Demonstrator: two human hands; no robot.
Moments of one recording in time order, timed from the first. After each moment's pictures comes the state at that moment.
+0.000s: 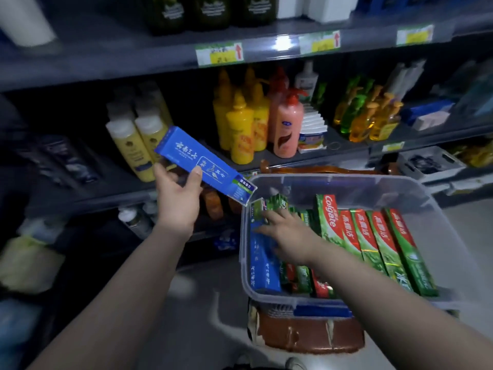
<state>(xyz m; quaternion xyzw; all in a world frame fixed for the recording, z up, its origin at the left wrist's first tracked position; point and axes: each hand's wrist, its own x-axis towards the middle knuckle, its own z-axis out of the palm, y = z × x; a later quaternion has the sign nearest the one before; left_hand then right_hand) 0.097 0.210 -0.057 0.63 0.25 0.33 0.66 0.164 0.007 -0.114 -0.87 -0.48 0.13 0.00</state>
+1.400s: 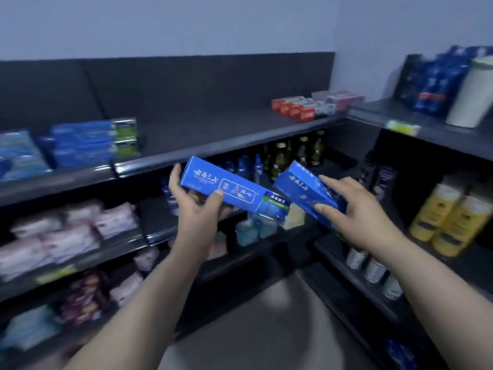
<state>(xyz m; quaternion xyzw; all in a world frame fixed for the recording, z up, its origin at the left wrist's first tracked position) -0.392 0.162 0.048 0.41 0.40 0.73 0.38 -0.134 0.185 0.061 -0.52 -0.78 0.06 0.34</state>
